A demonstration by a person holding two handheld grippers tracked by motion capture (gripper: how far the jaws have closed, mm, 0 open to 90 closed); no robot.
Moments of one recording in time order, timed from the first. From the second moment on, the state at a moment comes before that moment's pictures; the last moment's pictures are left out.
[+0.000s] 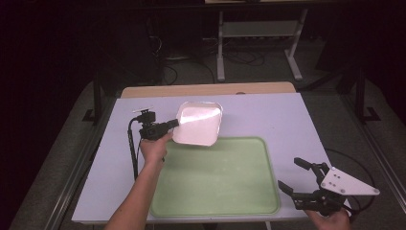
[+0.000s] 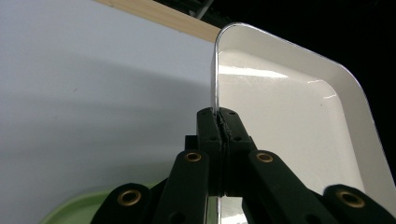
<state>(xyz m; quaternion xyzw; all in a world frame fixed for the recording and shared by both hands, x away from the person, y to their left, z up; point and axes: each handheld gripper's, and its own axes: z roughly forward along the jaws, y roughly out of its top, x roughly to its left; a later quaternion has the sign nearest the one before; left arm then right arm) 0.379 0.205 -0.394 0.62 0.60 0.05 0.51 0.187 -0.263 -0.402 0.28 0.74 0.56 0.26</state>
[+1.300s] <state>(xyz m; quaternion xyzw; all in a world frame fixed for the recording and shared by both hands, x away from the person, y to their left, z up) 0.308 0.198 -0.413 0.62 0.59 0.05 0.51 0.186 -0.254 -0.403 0.27 0.75 0.55 0.25</state>
